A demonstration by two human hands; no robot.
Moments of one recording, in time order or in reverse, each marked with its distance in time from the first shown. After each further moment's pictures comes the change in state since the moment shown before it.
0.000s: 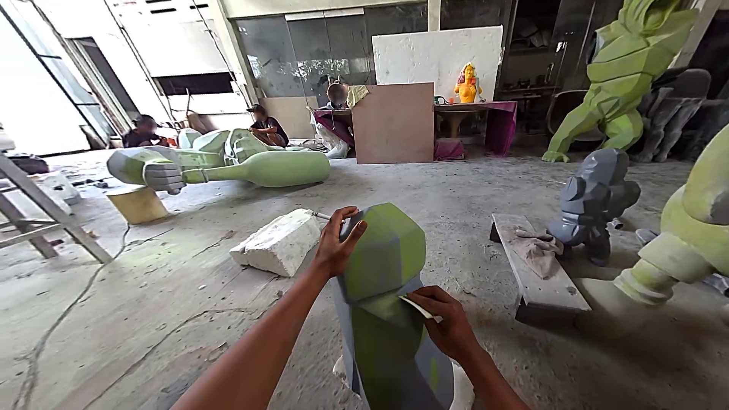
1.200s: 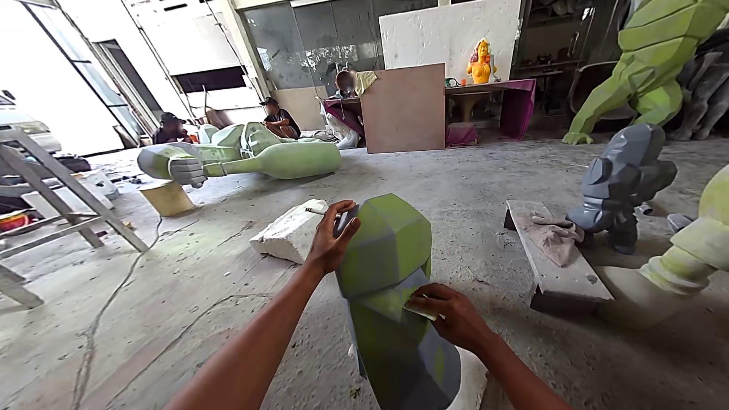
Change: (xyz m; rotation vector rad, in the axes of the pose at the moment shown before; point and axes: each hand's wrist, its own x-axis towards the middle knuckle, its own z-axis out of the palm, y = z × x) left_hand -0.018 -0.016 -0.020 -0.007 0.004 0.008; right_hand -0.003 0.008 -0.002 -0.201 -0.267 -0.117
